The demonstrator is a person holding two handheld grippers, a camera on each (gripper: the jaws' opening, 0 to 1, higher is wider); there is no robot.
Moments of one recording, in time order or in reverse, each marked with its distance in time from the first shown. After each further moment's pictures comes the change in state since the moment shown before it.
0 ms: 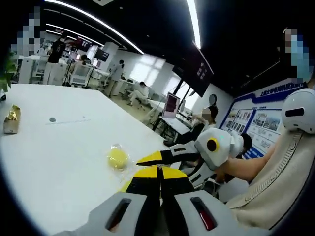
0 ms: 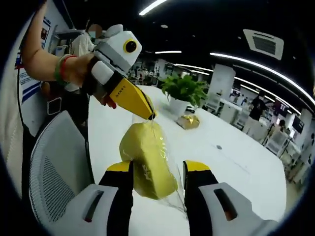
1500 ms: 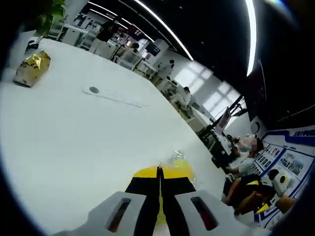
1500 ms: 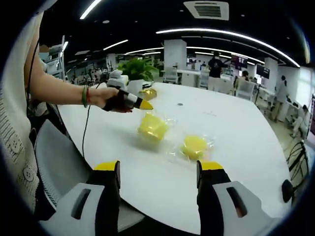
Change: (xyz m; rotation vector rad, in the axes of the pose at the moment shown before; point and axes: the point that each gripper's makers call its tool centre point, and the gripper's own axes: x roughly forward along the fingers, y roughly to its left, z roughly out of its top) left arm 0.082 0.220 -0.026 -0.291 -0.024 0.311; right arm -0.106 -0.032 -0.097 0.365 0.131 -0.300
